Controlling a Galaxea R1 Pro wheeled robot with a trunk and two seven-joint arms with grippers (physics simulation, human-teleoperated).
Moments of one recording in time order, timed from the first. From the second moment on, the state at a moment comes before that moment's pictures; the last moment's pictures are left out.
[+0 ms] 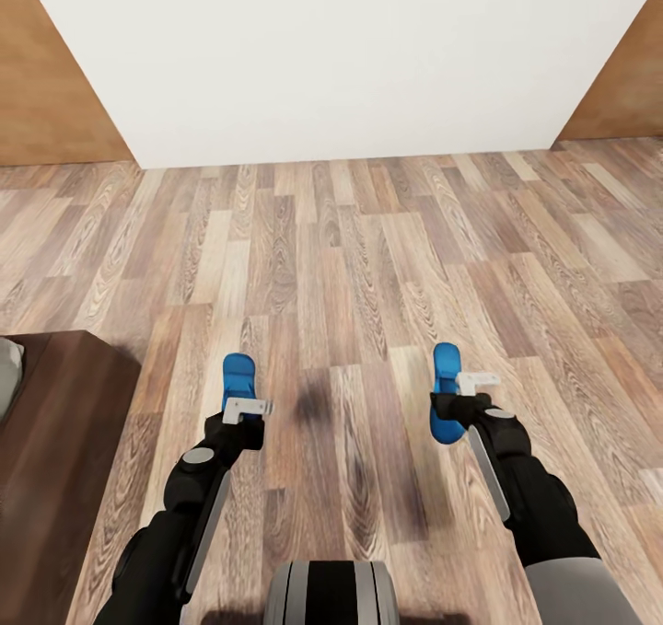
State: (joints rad) left arm -0.35 -0.13 -0.09 -1.52 -0.16 0.69 0.04; right arm -0.55 -0.04 0.01 -1.31 -0.01 0.69 -0.06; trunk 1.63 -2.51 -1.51
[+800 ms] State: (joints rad) left arm -0.35 -0.13 -0.09 -1.52 -0.09 0.69 0.04; right arm -0.55 -0.04 0.01 -1.31 -0.01 0.72 -0.06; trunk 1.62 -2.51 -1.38
